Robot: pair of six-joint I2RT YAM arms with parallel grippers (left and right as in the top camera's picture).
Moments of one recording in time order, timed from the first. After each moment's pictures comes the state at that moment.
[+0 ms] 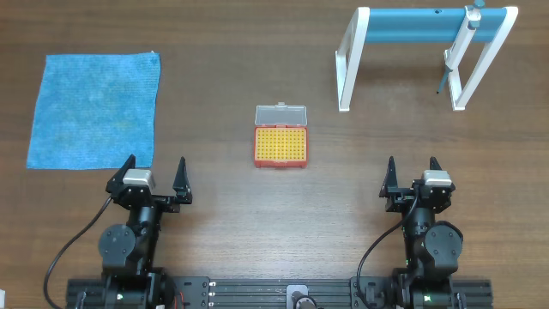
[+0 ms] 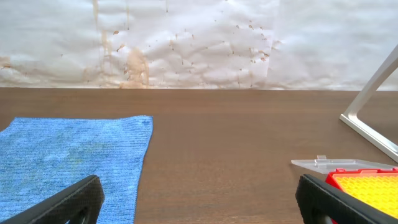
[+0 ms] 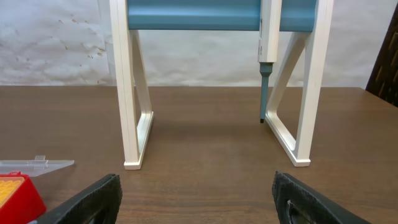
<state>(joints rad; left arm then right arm) 0.01 0.01 0.01 -0.07 0.07 -0.05 -0.02 0.01 0.02 -0.08 0.00 -0.03</state>
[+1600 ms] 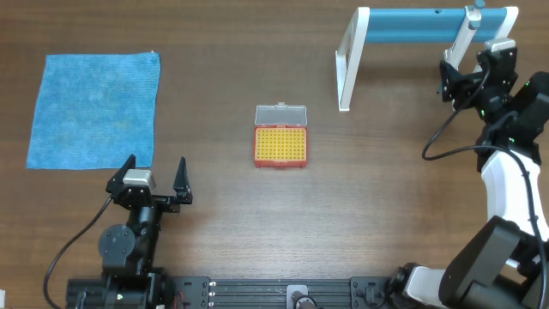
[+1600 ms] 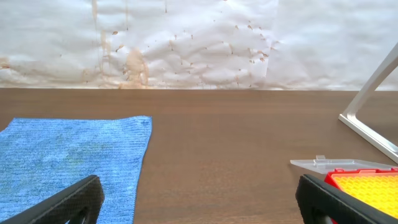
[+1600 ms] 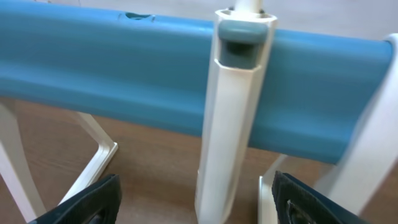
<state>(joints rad) 0.01 0.01 0.01 -0.07 0.08 -0.05 -0.49 1.53 0.92 0.26 -0.70 -0.28</state>
